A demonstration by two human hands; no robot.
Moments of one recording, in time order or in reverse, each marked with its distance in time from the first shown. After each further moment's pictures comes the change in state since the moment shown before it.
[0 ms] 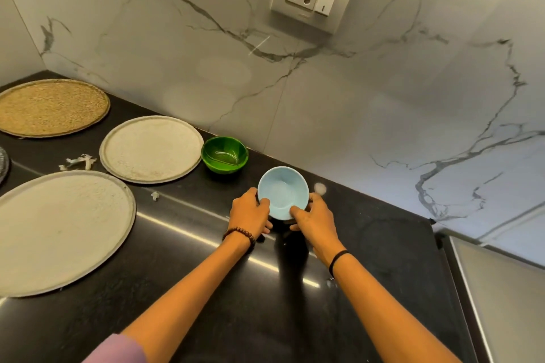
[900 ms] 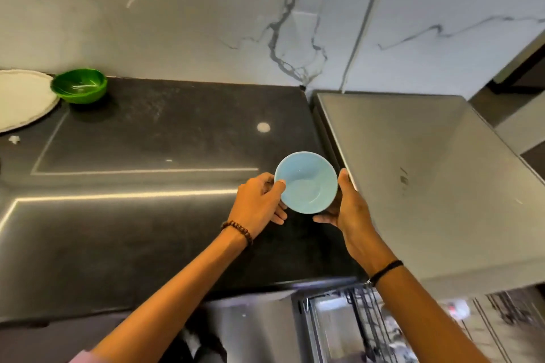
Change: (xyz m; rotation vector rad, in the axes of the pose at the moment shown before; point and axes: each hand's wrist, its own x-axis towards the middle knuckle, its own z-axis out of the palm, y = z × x) left_hand -0.287 -0.012 0.165 0.054 -0.539 0.084; right_hand -0.285 0.172 -0.207 0.572 0.347 0.258
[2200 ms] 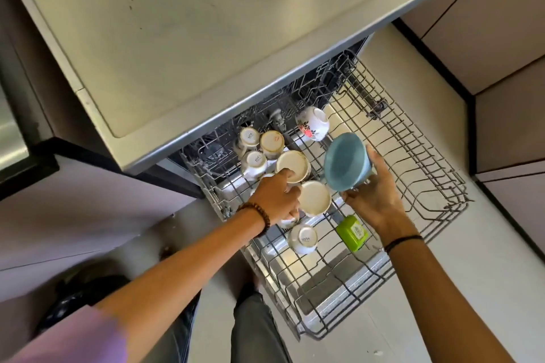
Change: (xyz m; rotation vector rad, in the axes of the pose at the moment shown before) left_hand -0.129 -0.167 0.463 0.496 -0.729 -0.233; right_hand -0.078 0.304 -0.489 0.738 0.394 0.442
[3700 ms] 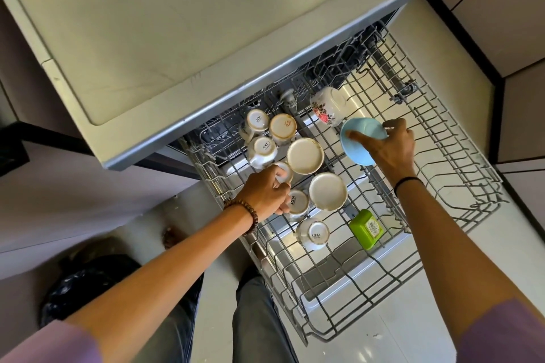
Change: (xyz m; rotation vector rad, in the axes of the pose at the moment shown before) left_hand 0.021 -0.040 -0.019 -0.126 0.022 -0.138; right_hand 0.106 -0.018 0.003 -1.146 0.434 -0.487
